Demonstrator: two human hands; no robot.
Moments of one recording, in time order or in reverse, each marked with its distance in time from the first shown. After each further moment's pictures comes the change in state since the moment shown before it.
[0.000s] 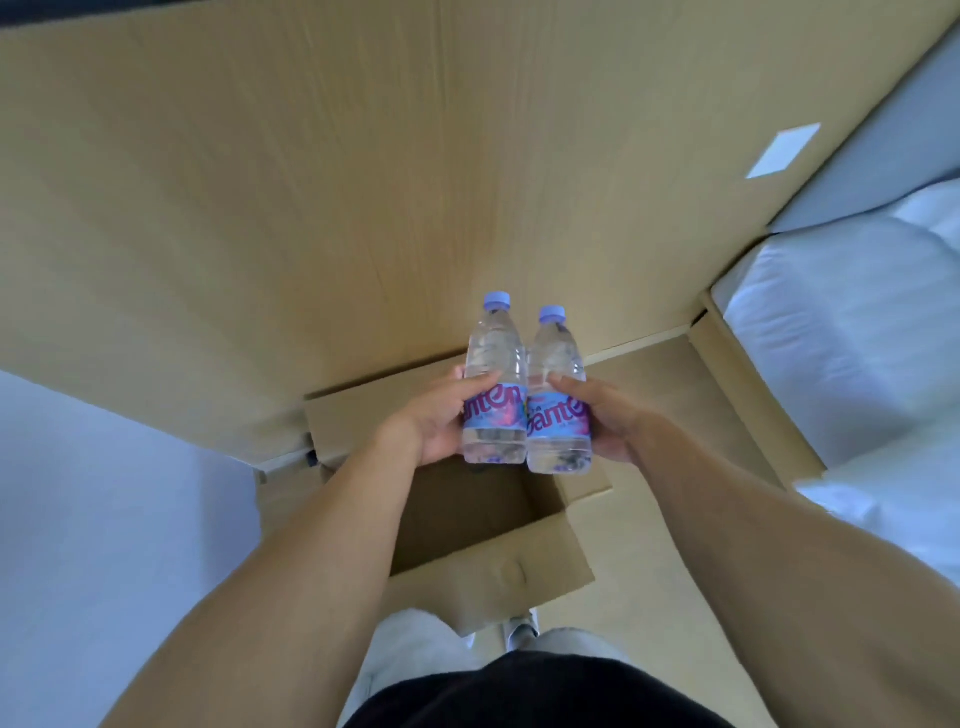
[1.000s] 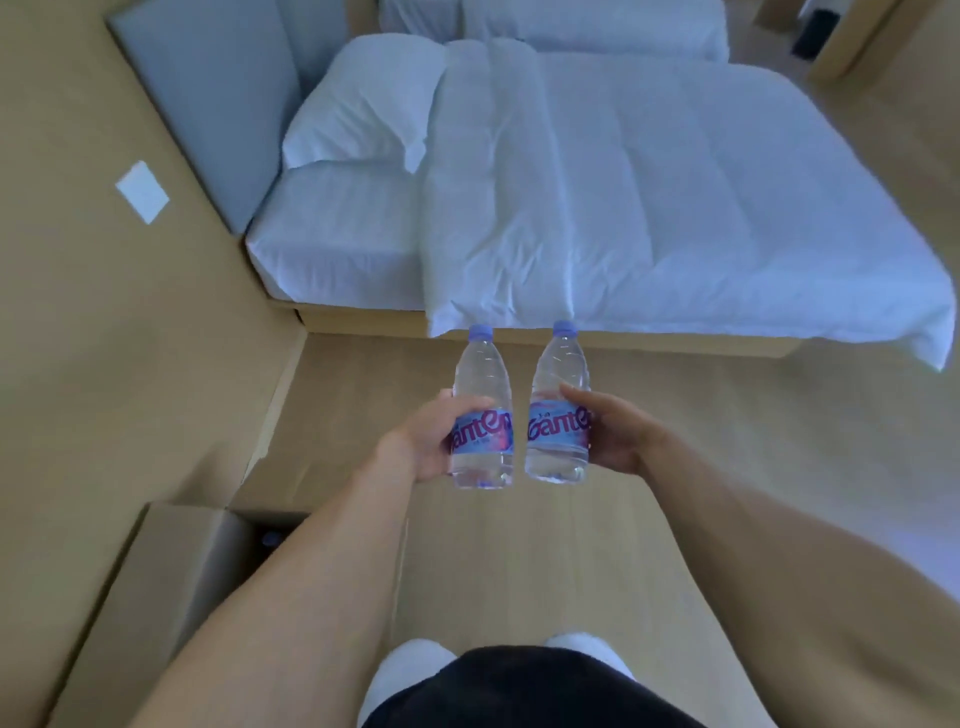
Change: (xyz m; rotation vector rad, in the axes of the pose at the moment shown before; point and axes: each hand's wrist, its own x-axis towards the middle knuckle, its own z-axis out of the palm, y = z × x) left_hand -0.089 -0.231 0.262 0.931 -0.785 -0.433; right_hand -0.362 0.292 -0.115 0.774 0.810 -0.408
